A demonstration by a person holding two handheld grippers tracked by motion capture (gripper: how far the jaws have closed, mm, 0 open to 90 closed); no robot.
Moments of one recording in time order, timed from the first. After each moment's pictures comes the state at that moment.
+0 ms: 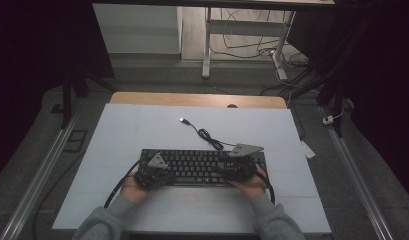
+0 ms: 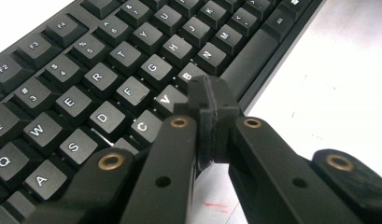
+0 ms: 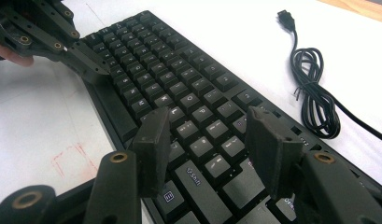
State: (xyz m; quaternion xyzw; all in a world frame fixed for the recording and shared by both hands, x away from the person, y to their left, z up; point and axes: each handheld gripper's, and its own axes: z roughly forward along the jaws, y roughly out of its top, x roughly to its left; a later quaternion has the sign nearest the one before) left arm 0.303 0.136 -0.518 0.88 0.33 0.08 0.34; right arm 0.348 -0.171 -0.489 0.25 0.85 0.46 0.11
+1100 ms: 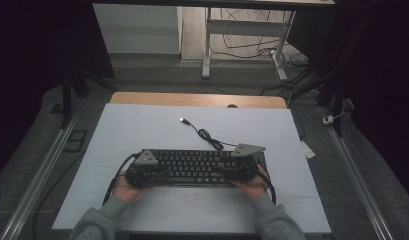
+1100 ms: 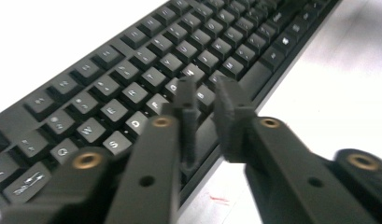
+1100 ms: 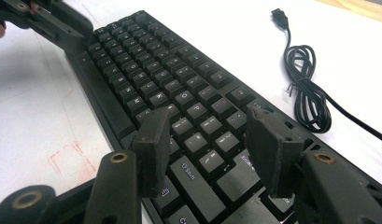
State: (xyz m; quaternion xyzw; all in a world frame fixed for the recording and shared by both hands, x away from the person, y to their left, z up) left arm 0.295 0.159 -0.497 0.84 0.35 0.10 0.40; right arm 0.348 -0.176 -0.489 0.26 0.85 0.46 0.11
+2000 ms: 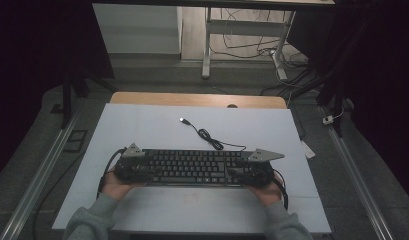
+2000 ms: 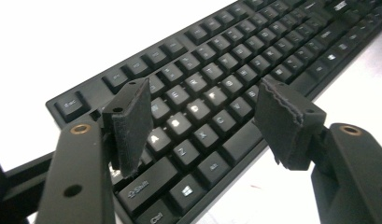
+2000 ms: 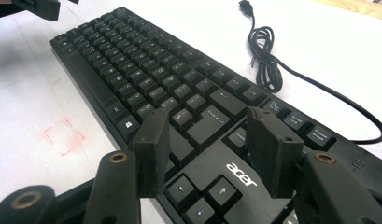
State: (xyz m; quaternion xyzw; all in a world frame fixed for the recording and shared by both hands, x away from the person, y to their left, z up) left arm 0.300 0.186 -0.493 0.81 0.43 0.12 0.39; right arm 0.334 -0.220 -0.490 0.29 0.83 0.46 0.13
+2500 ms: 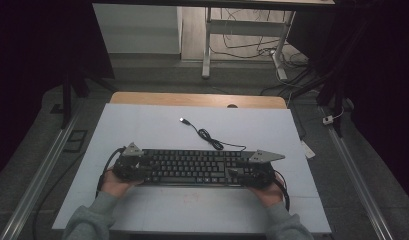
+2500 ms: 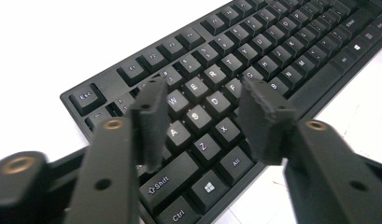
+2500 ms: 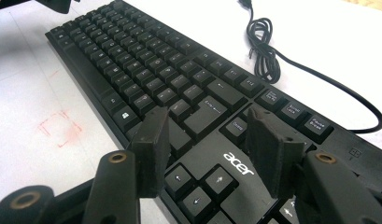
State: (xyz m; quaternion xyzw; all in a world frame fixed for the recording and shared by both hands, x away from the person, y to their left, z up) left arm 0.307 0.193 -0.500 0.82 0.42 0.12 0.37; right arm 0.333 -0.223 -0.493 0.29 0.83 0.45 0.12
